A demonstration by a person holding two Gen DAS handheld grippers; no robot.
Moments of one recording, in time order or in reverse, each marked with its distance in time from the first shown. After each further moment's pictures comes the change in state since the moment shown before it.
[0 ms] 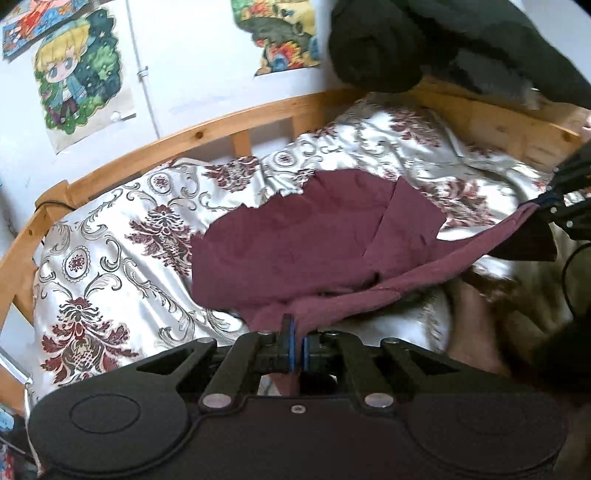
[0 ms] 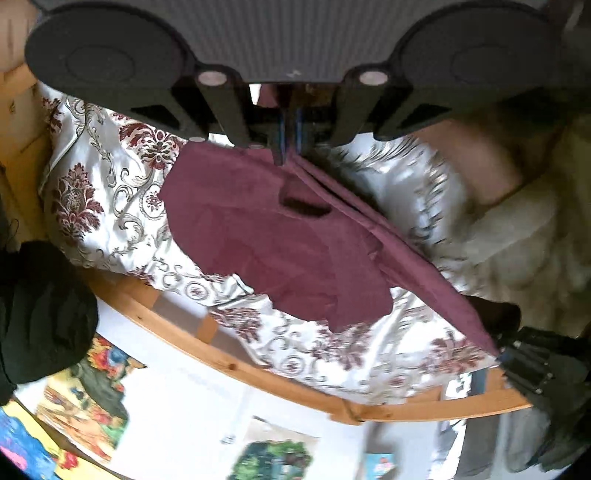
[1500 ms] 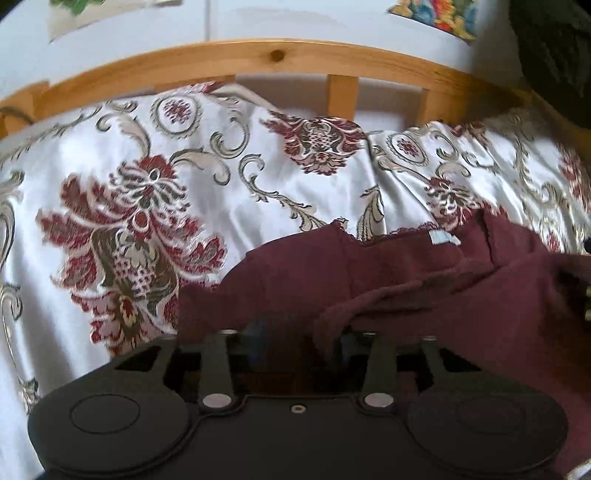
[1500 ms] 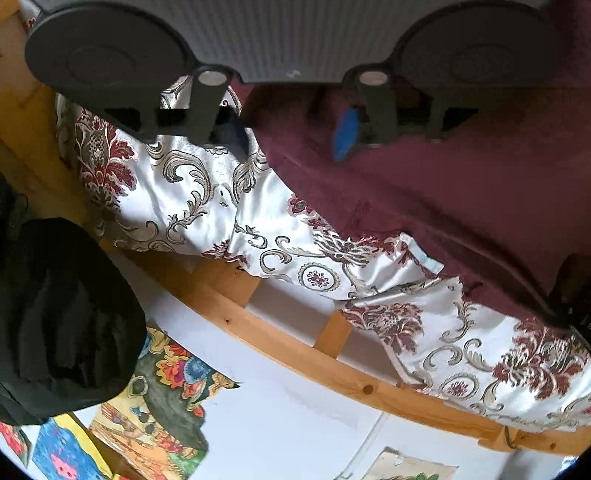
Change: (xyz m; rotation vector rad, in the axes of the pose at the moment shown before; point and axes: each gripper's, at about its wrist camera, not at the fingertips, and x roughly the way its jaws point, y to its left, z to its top) left arm 0.318 0.121 0.084 -0.352 0.058 0.085; right arm 0.306 -0.081 0.052 0.102 -0.134 -0.467
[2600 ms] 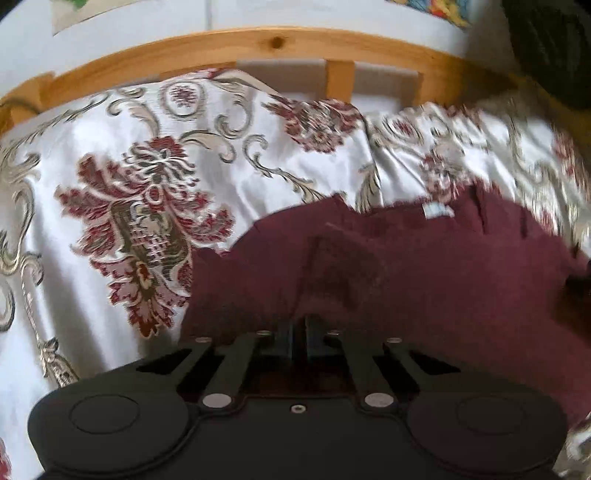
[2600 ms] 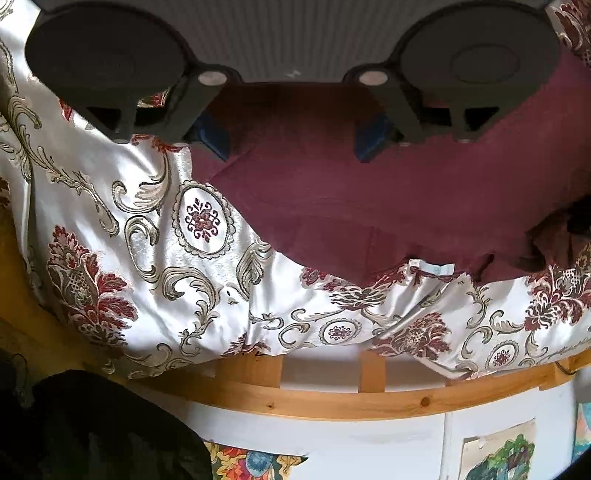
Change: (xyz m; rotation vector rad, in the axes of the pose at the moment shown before) left arm -0.020 0.006 -0.015 0.009 0.047 -0.001; right arm -0.002 -0.051 -0.020 0.368 0.226 0.176
